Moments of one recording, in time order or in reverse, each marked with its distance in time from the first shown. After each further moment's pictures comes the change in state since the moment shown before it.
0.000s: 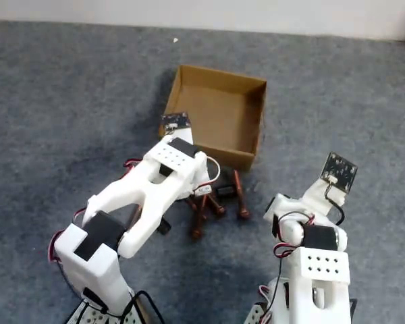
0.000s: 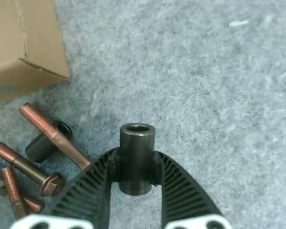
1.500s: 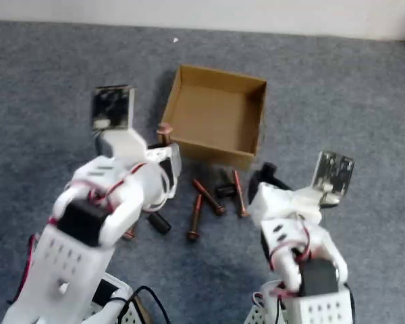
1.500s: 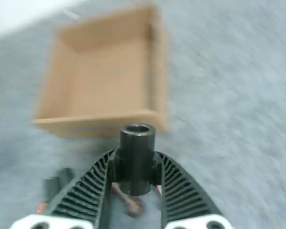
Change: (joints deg) left arm -3.9 -65.9 15.1 -0.4 -19.7; right arm -14.8 -26.0 -4.1 -1.0 0.0
